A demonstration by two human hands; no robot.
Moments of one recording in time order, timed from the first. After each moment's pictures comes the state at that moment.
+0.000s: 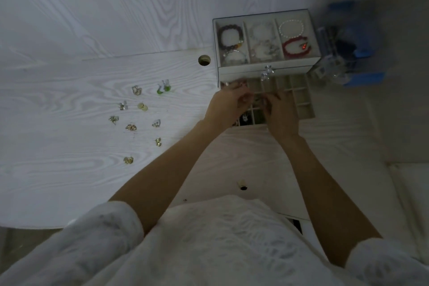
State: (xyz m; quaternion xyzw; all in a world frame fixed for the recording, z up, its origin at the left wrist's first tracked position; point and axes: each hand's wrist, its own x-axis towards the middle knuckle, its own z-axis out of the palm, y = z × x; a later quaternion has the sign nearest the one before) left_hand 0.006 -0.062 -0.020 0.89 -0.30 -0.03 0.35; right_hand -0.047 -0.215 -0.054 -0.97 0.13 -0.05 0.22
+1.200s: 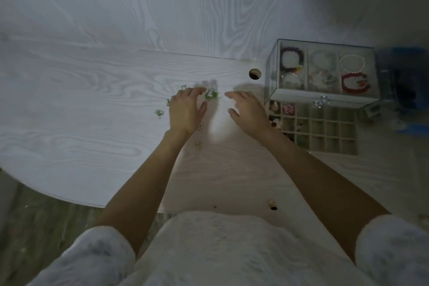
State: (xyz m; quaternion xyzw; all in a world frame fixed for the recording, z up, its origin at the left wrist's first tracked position) left_hand 0.040 0.115 -0.033 0.97 -0.04 0.01 0.25; right_hand 0.034 -0.068 -0.025 -0.95 -0.12 0.07 0.28
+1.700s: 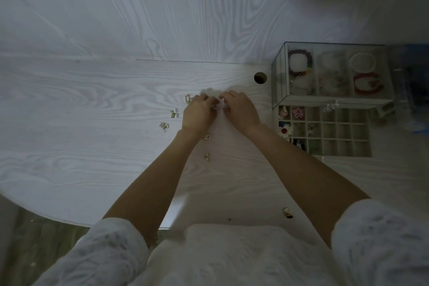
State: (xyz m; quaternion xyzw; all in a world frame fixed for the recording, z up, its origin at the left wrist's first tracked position) left_hand 0.082 0.110 -0.062 0.96 -0.10 -0.06 0.23; right_hand 0.078 -0.025 -0.059 -0.96 -0.07 0.07 0.26
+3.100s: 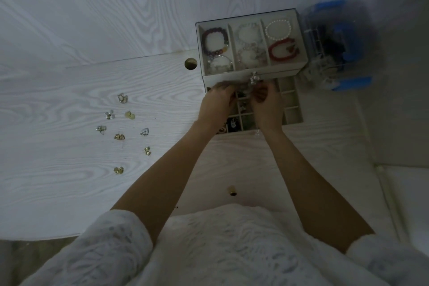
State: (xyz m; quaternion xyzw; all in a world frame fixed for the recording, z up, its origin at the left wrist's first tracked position) left_hand 0.031 -0.091 -0.032 0.93 -0.26 -0.06 0.26; right_hand -0.019 -0.209 -0.023 -0.80 0.32 -0.06 0.50
